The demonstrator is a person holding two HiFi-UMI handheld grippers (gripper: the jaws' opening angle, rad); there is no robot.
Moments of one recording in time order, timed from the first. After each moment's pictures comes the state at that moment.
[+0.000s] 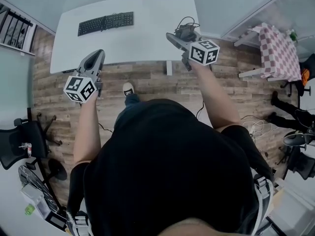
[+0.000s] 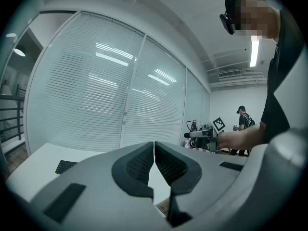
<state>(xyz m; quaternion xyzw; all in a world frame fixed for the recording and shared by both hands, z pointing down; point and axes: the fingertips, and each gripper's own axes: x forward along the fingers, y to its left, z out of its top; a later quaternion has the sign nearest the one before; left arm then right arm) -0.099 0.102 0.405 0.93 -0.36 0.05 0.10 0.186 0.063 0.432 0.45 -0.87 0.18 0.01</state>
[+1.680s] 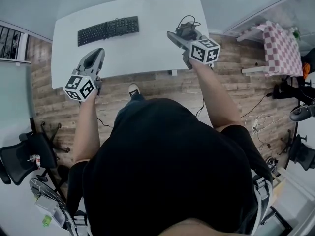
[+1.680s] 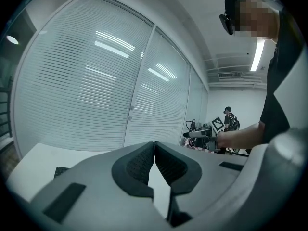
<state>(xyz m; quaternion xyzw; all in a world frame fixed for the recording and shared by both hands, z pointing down) -0.141 -0.065 0.437 0.94 -0.32 0.07 0.12 0.148 -0.083 0.470 0.48 -0.85 0.21 0.02</state>
